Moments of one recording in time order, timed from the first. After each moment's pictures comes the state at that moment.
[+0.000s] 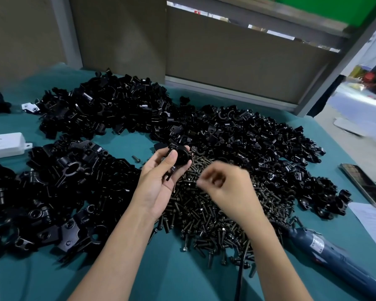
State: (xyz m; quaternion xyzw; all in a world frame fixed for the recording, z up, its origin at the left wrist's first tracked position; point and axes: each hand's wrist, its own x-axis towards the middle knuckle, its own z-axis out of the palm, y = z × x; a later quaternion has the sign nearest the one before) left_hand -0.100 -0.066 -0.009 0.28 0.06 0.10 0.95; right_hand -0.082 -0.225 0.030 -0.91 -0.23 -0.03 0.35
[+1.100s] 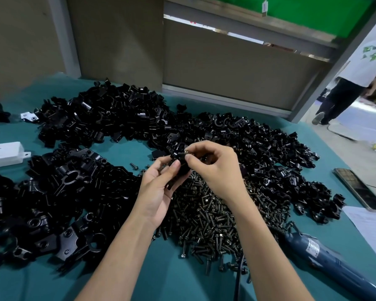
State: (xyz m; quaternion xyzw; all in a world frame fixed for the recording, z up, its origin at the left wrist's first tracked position) left_hand -0.101 -0.068 -0.012 0.34 0.04 0.10 0.94; right_hand -0.058 -0.194 0.055 -0.82 -0.26 -0.08 0.51
